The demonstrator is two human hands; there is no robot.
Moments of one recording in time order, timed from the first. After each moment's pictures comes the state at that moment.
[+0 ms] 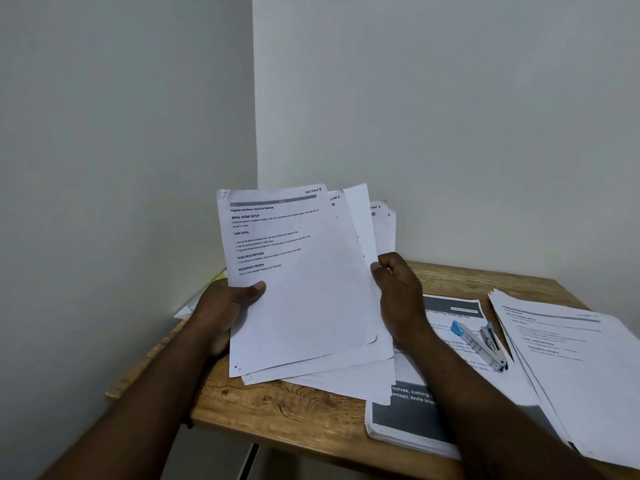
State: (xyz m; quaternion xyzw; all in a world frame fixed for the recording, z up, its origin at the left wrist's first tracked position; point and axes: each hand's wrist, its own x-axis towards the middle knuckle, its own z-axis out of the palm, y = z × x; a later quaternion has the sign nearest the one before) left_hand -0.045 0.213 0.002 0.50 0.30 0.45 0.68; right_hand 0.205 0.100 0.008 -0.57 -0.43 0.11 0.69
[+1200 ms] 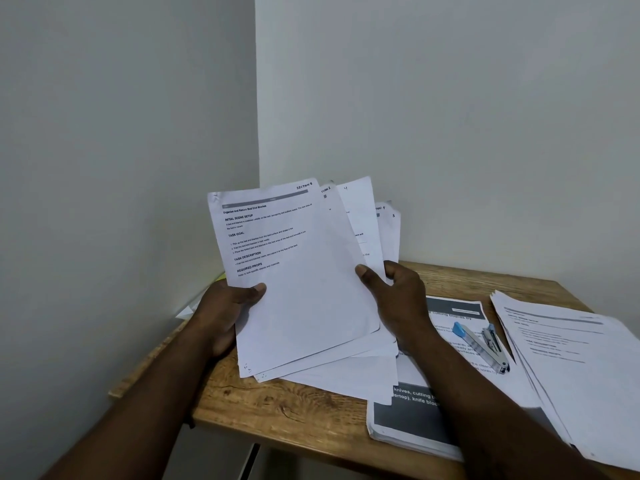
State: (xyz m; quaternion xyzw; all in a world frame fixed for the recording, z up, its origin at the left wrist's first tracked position) left_hand -0.048 0.221 -0.004 0.49 0.30 0.45 0.68; right_hand 0.206 0.096 0.007 -0.59 -0.46 0.10 0.66
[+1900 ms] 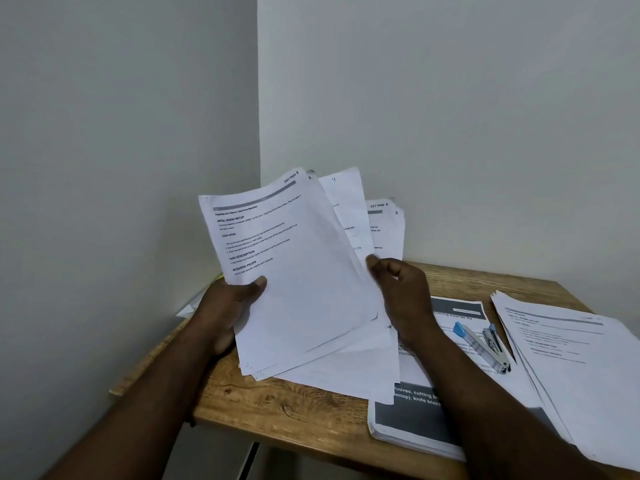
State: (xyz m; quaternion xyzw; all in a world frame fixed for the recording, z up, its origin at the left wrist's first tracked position) left_hand -0.047 0.221 -0.004 0.50 0.28 0.46 0.68; right_hand 0.213 0.102 0.008 -0.56 -0.43 0.15 0.69
